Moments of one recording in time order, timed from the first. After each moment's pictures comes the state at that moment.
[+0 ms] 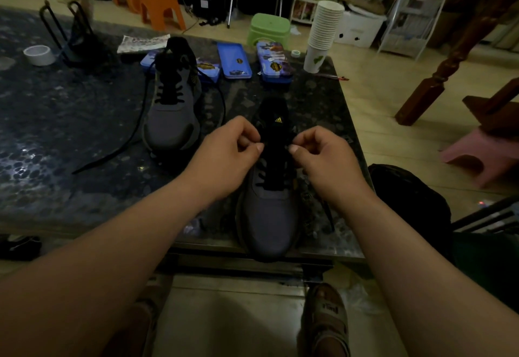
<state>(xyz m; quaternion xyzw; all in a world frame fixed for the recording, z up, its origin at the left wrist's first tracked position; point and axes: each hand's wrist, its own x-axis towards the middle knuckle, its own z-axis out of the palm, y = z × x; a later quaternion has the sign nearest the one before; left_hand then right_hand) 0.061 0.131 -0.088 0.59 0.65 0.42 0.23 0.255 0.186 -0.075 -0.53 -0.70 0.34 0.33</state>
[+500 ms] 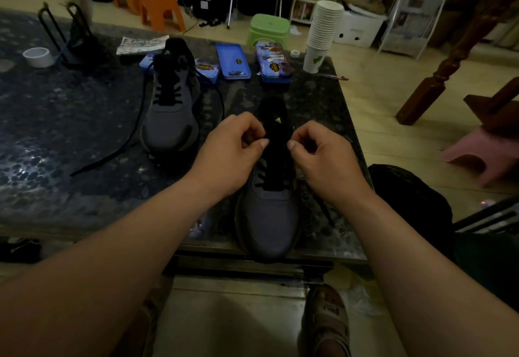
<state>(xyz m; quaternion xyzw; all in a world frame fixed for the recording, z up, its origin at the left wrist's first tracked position) 0.070 0.143 -0.090 0.60 0.65 0.44 0.17 0.259 0.194 -0.078 -0.47 -0.78 0.25 0.33</state>
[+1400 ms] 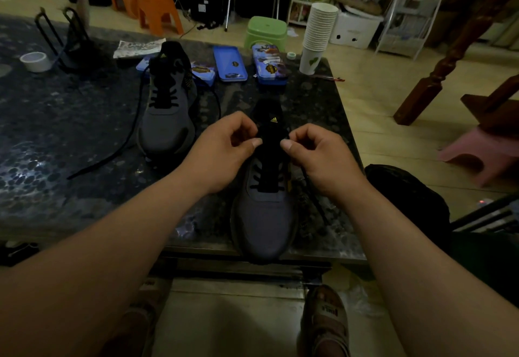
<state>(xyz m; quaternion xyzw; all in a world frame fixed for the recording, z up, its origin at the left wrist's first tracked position) 0.061 0.146 -0.087 0.60 0.61 0.45 0.25 0.262 0.203 -0.079 -0.45 -0.71 0.42 0.34</state>
